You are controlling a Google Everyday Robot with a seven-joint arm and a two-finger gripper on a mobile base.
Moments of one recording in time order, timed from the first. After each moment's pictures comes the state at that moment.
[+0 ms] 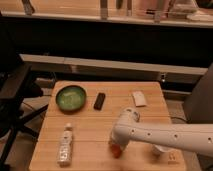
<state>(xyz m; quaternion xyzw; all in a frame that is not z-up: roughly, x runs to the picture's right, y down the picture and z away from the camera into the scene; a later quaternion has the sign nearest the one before) 0.060 0.301 0.767 -0.24 -0.23 -0.51 0.79</state>
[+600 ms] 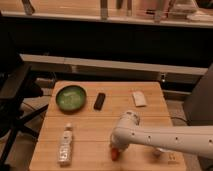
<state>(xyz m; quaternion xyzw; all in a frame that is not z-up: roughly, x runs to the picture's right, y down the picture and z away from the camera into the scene) 0.067 0.305 0.760 -0.24 -0.23 -0.51 0.80</state>
